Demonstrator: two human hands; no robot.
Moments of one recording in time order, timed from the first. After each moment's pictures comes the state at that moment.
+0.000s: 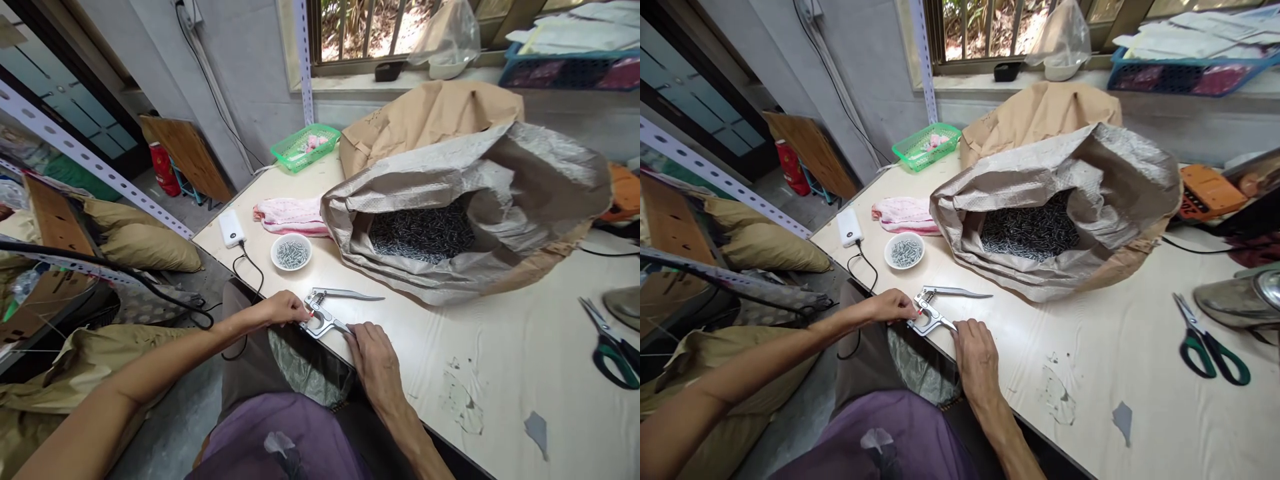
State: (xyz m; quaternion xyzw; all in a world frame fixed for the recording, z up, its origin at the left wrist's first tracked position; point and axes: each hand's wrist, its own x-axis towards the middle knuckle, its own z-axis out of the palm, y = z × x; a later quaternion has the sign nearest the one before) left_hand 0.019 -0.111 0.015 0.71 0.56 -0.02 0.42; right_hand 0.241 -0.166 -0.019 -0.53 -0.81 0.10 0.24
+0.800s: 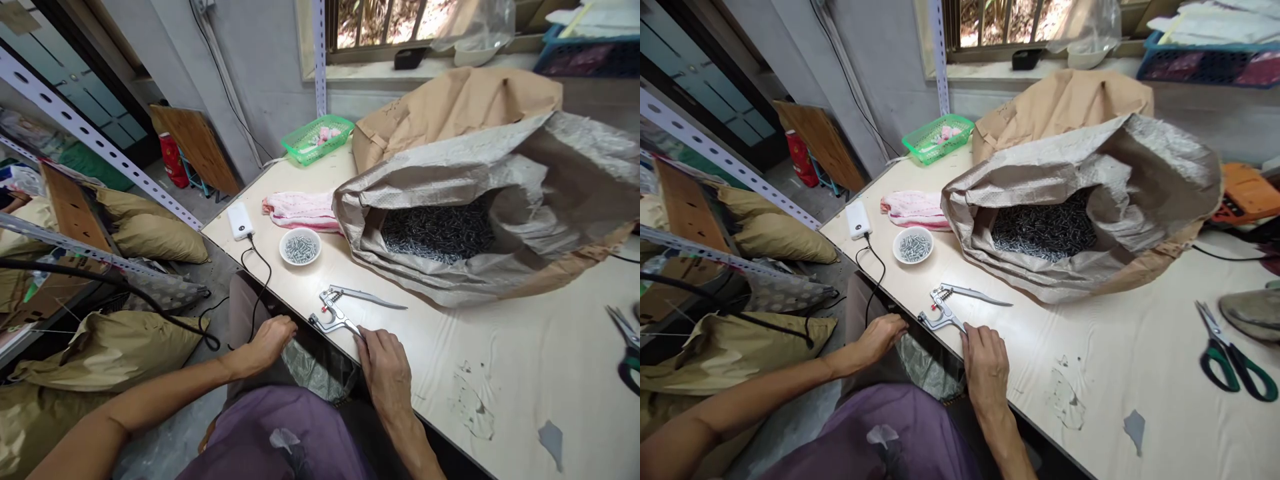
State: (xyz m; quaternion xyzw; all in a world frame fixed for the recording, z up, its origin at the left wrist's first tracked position) left_hand 0.003 -0.192 -0.026 0.79 0.57 0.02 0.23; right_hand 0.244 -0.178 -0.031 -0.54 -0.80 0.00 0.25
